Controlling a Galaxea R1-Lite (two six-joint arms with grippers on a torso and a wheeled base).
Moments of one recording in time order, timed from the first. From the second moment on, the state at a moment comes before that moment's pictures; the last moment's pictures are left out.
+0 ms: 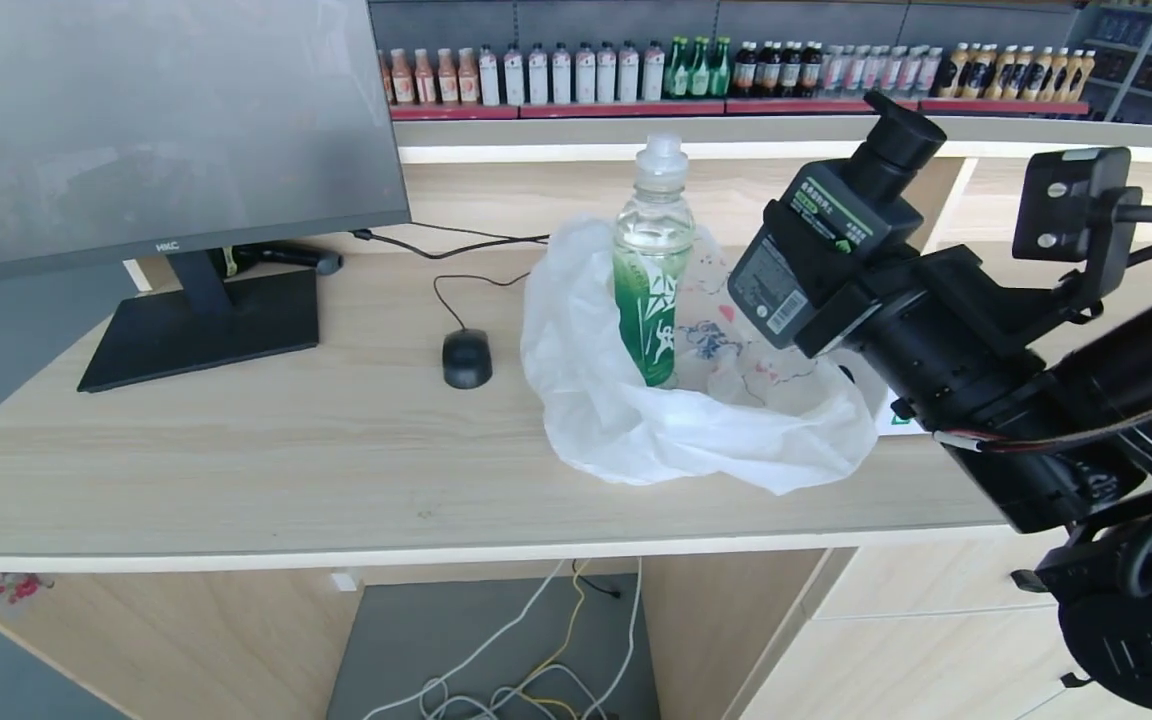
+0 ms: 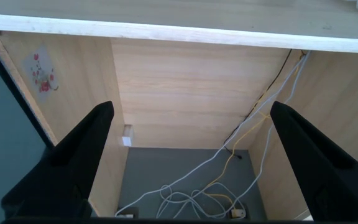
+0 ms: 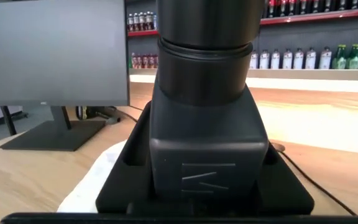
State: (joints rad) left arm 0.00 0.00 0.00 0.00 0.00 0.01; right arm 0.57 1.73 -0.70 -1.57 -0.03 -0.04
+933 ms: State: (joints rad) left arm 0.00 0.00 0.00 0.00 0.00 0.01; right arm 0.60 1.69 -0.63 -1.57 0.10 0.40
